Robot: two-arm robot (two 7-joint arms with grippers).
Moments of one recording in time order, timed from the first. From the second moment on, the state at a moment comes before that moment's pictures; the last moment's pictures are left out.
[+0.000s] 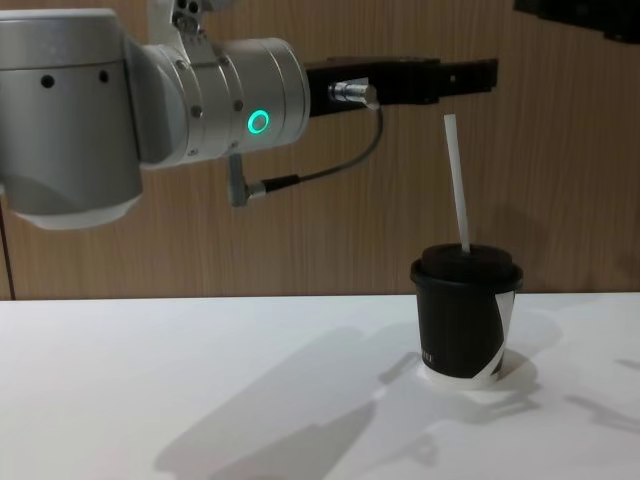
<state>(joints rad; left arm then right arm) -0.56 0.20 0.51 -1.48 -0.41 0.17 -0.38 0.33 0.44 -0.19 -1.63 0.58 0.04 0.54</state>
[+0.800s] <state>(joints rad) -0.55 0.21 0.50 -1.51 -0.41 0.17 -0.36 0.35 0.42 -0.21 -1.62 0.59 0.06 0.50</state>
